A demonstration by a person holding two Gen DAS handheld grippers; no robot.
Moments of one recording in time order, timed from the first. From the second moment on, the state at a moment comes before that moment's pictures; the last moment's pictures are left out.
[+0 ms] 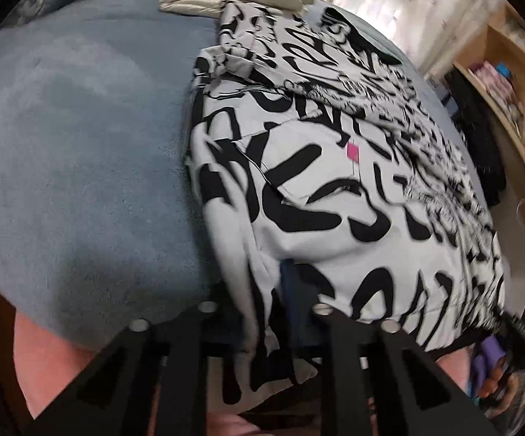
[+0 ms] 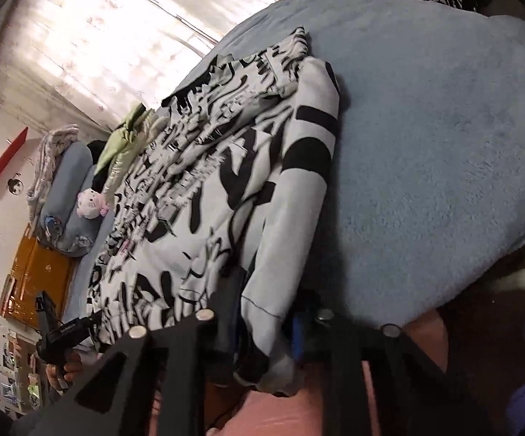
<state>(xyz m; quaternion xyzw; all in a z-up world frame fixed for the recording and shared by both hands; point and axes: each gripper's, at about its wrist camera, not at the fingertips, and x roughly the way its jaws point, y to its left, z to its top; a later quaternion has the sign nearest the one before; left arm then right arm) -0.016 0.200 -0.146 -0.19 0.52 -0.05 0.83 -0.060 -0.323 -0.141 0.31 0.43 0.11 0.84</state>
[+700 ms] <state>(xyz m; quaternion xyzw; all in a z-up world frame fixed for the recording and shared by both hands) -0.056 0.221 -0.063 -0.25 0.52 -0.10 0.81 -0.100 -0.326 -0.045 0.27 0.43 0.14 0.85</state>
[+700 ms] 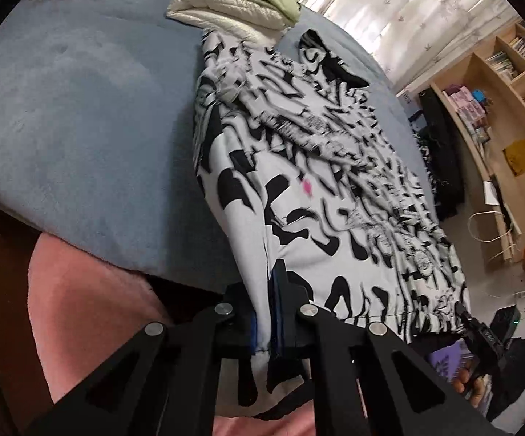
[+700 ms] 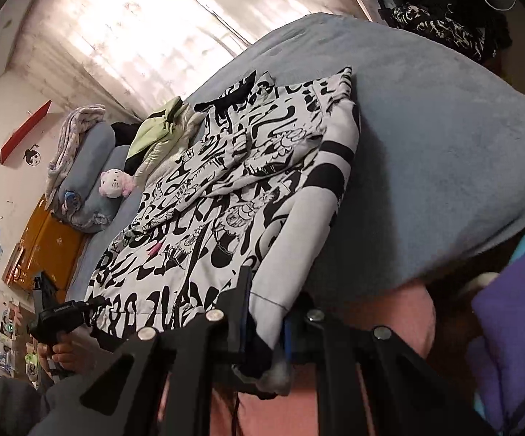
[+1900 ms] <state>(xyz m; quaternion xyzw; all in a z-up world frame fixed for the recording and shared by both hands) 0.254 0.253 0.010 -0.34 0.37 -0.06 0.86 0.221 -0.346 0.013 0.36 0.32 0.15 0.86</state>
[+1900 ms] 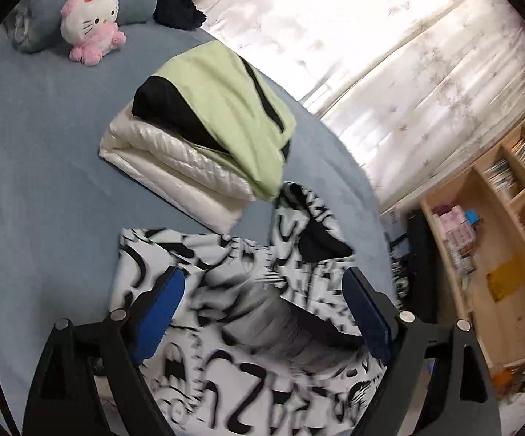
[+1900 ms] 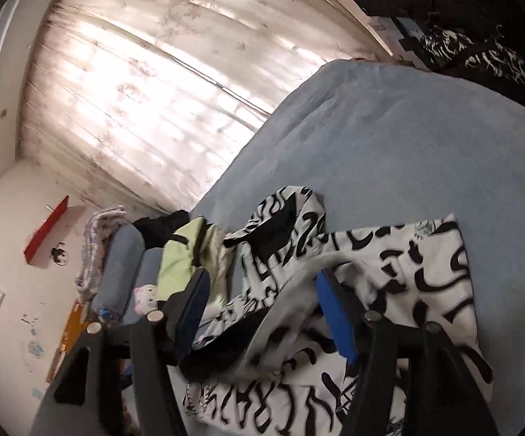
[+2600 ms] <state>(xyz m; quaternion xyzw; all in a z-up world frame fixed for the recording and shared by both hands) 0.348 0.200 -0.132 -0.09 0.52 -0.07 0.85 0.331 -0.331 -0.133 0.18 0.51 0.08 0.84</state>
